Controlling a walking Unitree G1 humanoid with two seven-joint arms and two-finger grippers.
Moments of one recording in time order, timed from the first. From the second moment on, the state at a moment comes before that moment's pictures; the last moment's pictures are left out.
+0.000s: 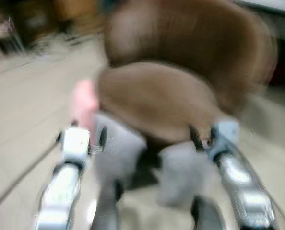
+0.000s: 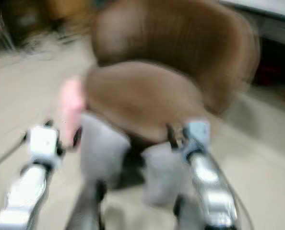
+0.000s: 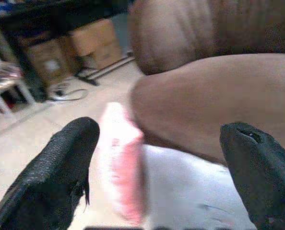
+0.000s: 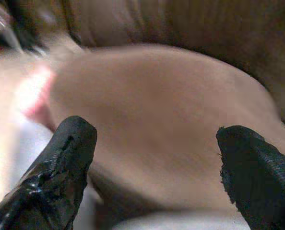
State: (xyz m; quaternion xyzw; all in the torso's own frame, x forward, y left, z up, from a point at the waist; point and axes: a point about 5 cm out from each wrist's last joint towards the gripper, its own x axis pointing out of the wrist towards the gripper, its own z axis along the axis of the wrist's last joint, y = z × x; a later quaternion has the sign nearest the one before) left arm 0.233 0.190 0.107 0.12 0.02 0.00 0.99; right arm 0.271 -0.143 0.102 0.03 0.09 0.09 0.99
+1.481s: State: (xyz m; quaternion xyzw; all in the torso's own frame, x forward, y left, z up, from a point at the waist) left arm 0.231 0.153 0.097 0.12 0.04 -0.20 0.97; right arm 0.292 -0.182 0.080 -0.02 0.19 0.11 0.98
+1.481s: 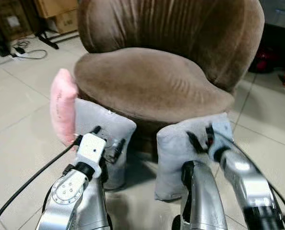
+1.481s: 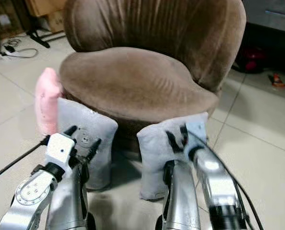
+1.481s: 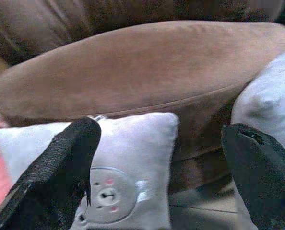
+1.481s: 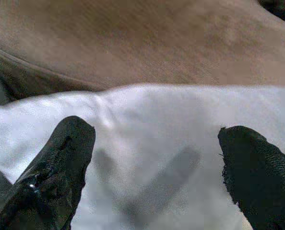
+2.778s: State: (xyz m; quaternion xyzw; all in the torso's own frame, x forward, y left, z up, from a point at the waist) left arm 0.220 0.147 0.091 0.11 0.07 -0.32 0.94; right arm 0.331 -0.169 0.033 -0.14 0.32 0.11 0.93
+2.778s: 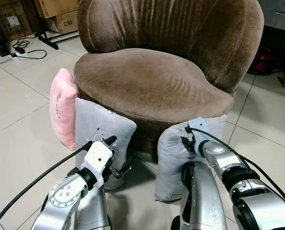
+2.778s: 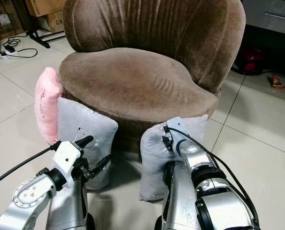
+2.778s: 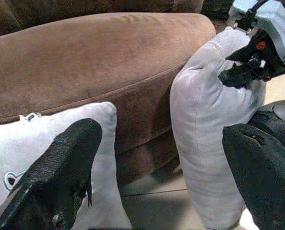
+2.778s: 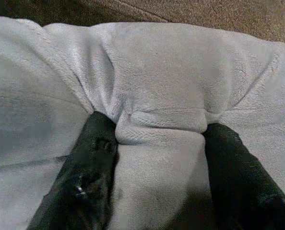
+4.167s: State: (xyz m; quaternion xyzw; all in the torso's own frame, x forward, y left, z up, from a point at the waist) left arm 0.288 0.203 0.109 0.09 0.07 -0.04 0.99; right arm 0.328 -0.159 0.029 -0.16 0.31 0.17 0.92
